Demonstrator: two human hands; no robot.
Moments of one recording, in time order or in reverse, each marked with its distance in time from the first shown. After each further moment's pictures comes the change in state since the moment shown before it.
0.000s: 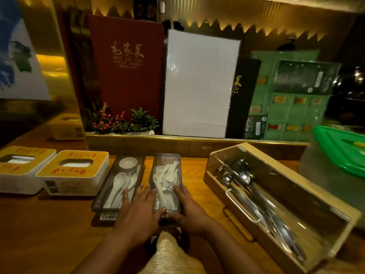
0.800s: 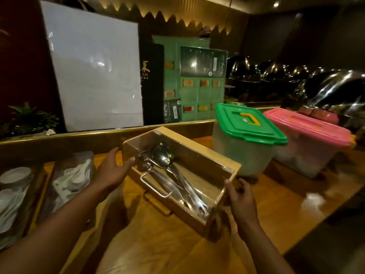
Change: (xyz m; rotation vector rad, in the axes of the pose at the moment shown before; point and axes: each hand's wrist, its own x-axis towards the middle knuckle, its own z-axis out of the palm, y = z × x) left_hand 0.089 0.161 0.000 -0.806 0.045 0.033; right_hand -0.248 0.092 -0.166 0.422 1.198 0.472
